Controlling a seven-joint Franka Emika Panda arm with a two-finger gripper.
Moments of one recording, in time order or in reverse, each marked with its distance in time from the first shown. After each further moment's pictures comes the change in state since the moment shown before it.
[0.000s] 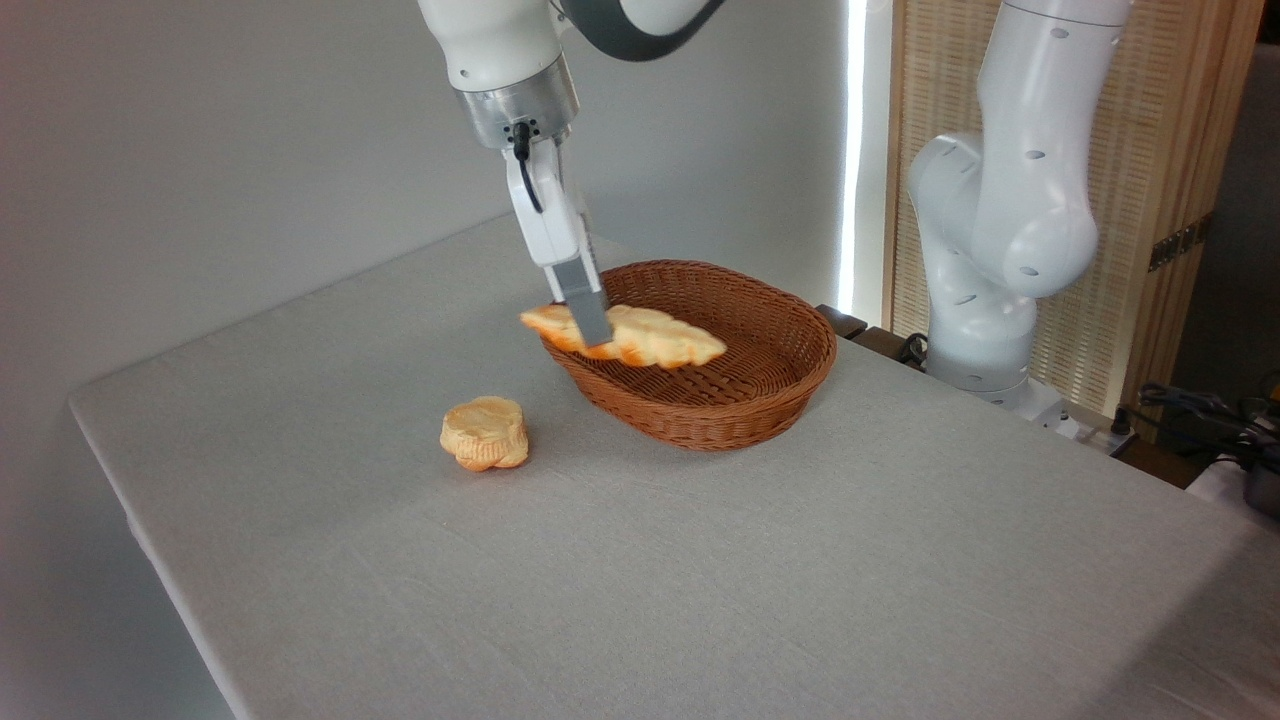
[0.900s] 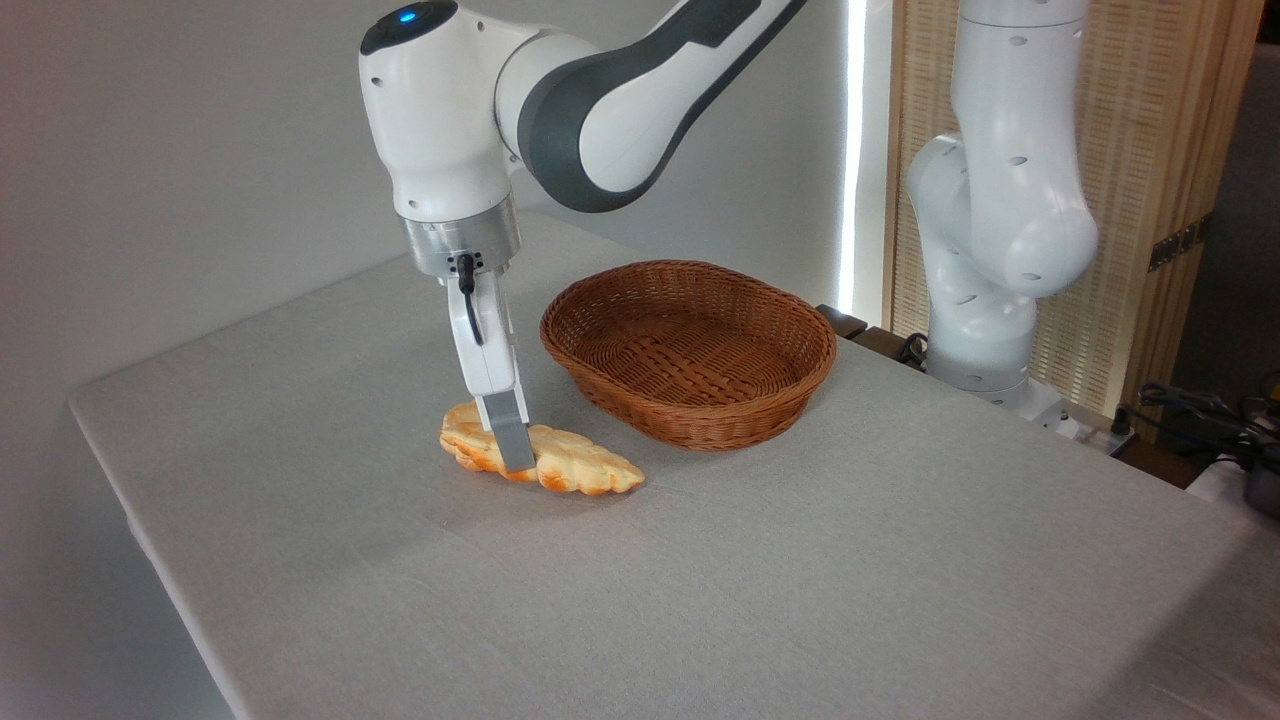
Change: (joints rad) arm 0.004 0.214 0.052 0.001 -0.018 0.334 0.000
